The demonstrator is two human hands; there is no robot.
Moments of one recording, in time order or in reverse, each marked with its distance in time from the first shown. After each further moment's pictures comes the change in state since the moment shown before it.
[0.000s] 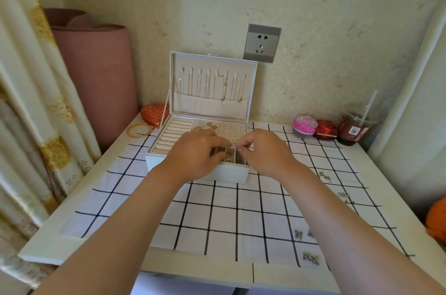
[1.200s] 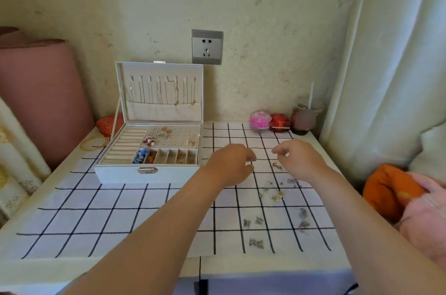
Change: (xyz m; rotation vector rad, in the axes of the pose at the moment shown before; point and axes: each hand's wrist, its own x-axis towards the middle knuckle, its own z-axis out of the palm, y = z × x) left_hand 0.063 0.147 0.069 -0.092 -0.312 0.019; right_hand -0.062 0.165 -0.068 -0.061 0.019 0.345
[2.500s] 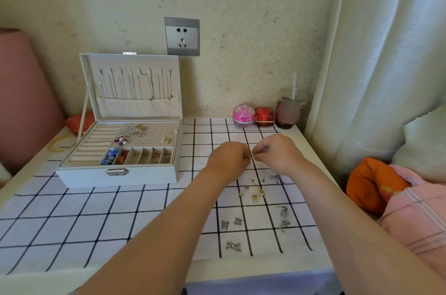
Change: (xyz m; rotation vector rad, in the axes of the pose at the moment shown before) left_hand 0.044 0.027 0.039 -0.092 0.051 -0.100; right_hand 0.013 0.005 0.006 0.131 -0.045 0.012
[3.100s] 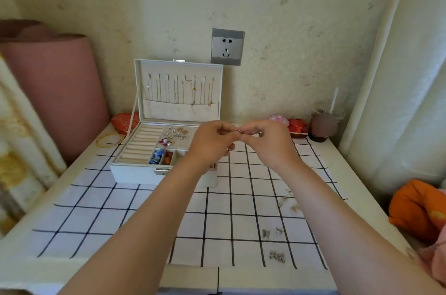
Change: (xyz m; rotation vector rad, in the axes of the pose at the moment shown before) left_hand -0.053 -0.067 -0.102 -0.874 0.296 -0.226; right_hand -0.001 -0.120 0.030 0.416 0.207 -0.312
